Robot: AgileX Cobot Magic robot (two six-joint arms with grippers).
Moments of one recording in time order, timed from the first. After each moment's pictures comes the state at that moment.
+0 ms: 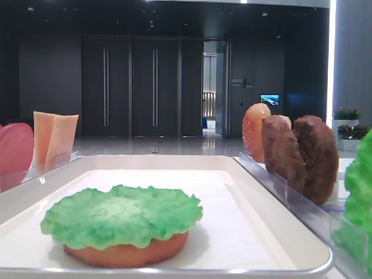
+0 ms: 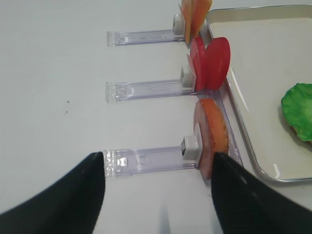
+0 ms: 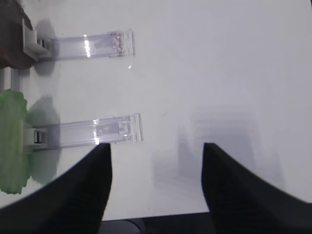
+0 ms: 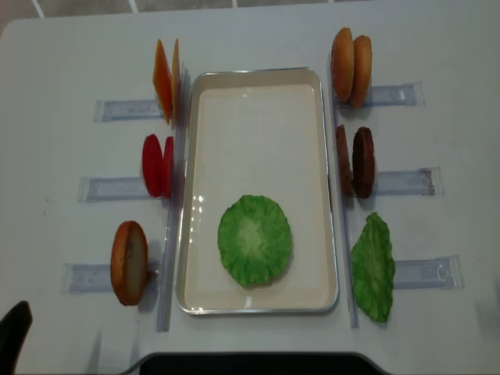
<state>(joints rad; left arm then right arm) -0.02 -0.01 -0.47 -0.02 1.11 0.04 0.00 0.59 -0.75 0.02 1.22 0.03</state>
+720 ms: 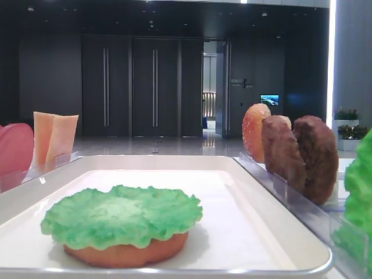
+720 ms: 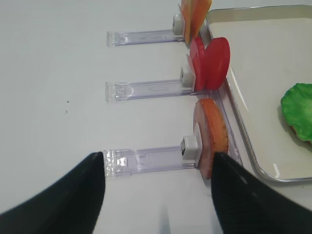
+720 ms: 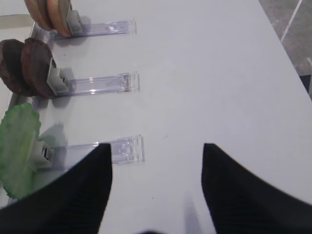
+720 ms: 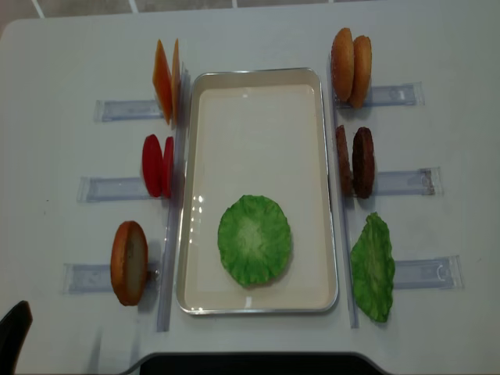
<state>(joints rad) -0.02 -0.01 -0.47 -0.02 1.11 0.04 0.00 0.00 -0.55 0.02 1.23 0.02</state>
